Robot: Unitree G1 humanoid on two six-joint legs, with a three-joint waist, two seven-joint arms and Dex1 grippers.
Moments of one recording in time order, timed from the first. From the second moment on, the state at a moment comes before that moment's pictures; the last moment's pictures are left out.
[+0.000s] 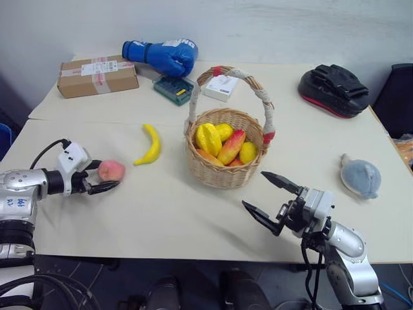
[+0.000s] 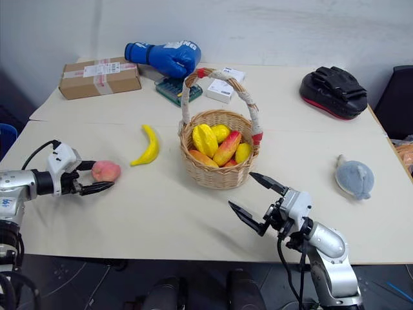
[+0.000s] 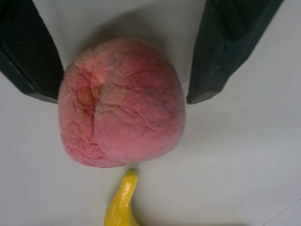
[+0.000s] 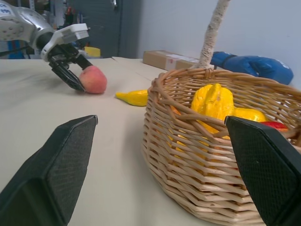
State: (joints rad) left arm -0.51 0.89 0.10 0.69 -0.18 -0.02 -1.09; right arm 0.08 -0.41 -0.05 -0.29 0.45 -0.18 0.86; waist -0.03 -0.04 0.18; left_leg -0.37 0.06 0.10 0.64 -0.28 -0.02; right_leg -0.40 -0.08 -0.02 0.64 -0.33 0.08
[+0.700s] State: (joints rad) left arm -0.70 0.79 0.13 0.20 -0.52 0.32 -1.31; right arm 0.08 -0.52 -0.30 -0.36 0.59 -0.10 0.80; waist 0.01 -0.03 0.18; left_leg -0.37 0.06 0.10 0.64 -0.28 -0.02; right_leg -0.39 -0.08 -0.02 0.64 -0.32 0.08
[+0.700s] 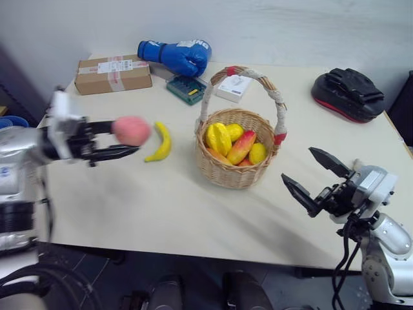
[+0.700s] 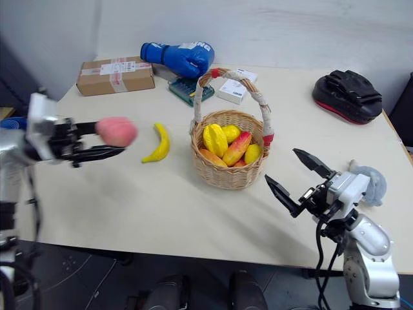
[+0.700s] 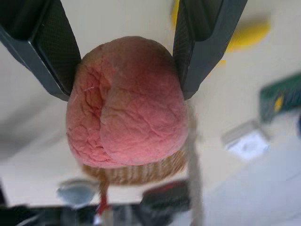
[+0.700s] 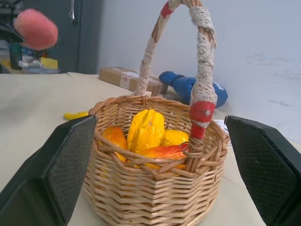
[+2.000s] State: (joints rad) left arm -0.07 0.93 0.63 0.50 -0.40 0.11 -1.00; right arm 0.00 -0.50 0.00 -0.47 0.54 -0.04 0.94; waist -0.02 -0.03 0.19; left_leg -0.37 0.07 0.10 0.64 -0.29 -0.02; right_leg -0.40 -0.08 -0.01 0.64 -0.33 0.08
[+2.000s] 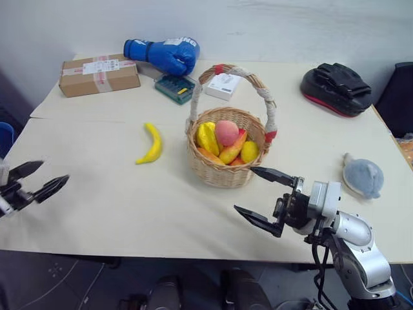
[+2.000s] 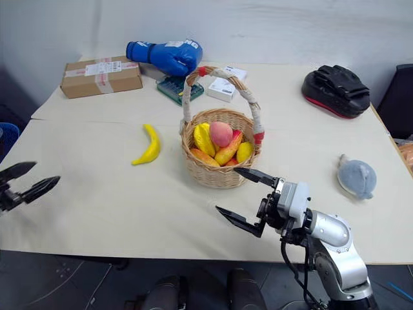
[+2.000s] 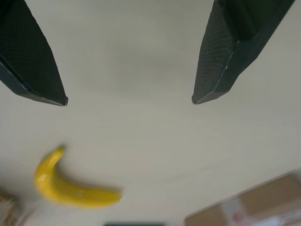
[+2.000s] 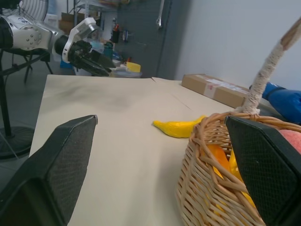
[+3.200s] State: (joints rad) left arm -0.73 0.56 0.01 0.57 -0.13 0.35 -0.75; right arm 0.02 -0.50 0.00 -0.41 0.44 -0.13 0.92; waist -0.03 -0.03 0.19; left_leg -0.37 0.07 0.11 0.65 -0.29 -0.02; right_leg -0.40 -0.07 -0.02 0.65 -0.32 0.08
